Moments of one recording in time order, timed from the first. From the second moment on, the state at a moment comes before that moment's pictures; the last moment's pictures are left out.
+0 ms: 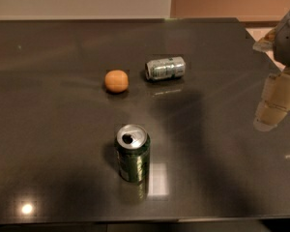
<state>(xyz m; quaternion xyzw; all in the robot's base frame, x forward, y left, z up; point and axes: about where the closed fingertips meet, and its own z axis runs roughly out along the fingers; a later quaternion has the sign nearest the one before) 0.438 -0.217 0.976 -0.60 0.78 -0.03 0.16</state>
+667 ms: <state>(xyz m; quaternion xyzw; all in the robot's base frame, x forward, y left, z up) 0.456 -0.215 0.975 -0.61 0.78 -0.03 0.17</state>
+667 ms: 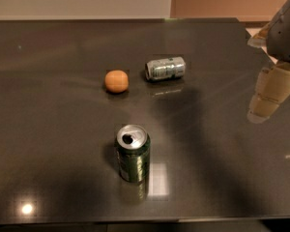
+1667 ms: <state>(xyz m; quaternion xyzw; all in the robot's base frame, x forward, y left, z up) 0.547 -0.189 0.942 -0.65 0.74 0.00 0.16</state>
